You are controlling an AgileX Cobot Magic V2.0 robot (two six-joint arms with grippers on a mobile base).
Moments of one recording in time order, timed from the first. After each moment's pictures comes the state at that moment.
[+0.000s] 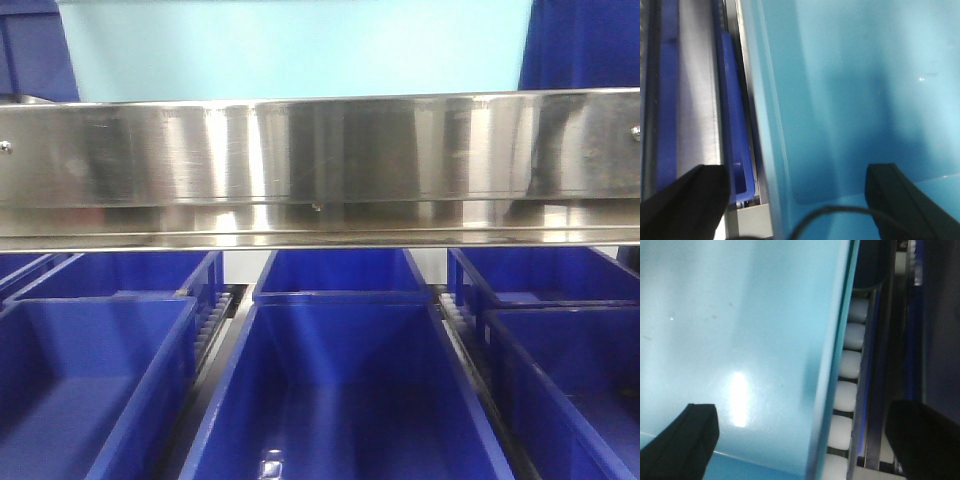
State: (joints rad) left arm -0.45 1.66 -1.73 0.08 1.11 -0.17; right arm 0.35 1.62 -1.65 0.13 0.98 0.15
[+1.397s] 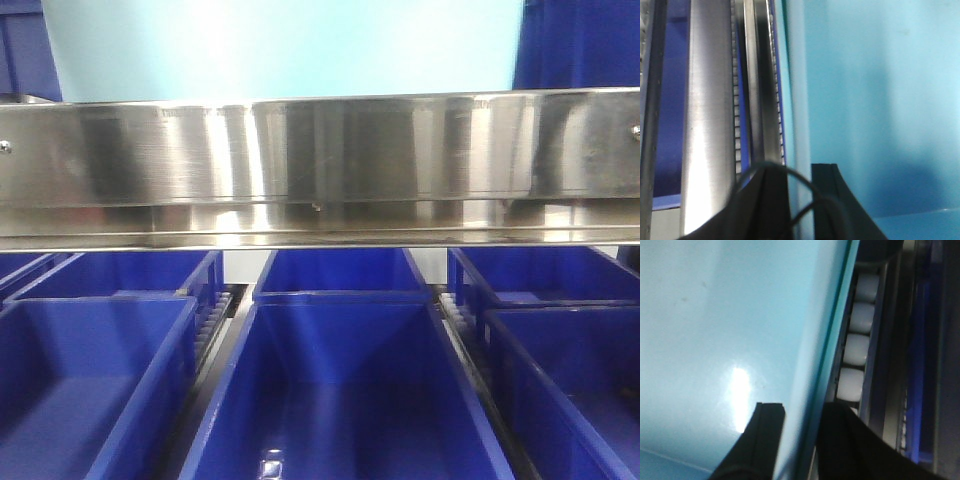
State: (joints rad) left arm -0.41 1.63 -1.69 0.03 1.07 -0.19; right arm 0.35 1.62 -1.64 0.15 1.00 0.13
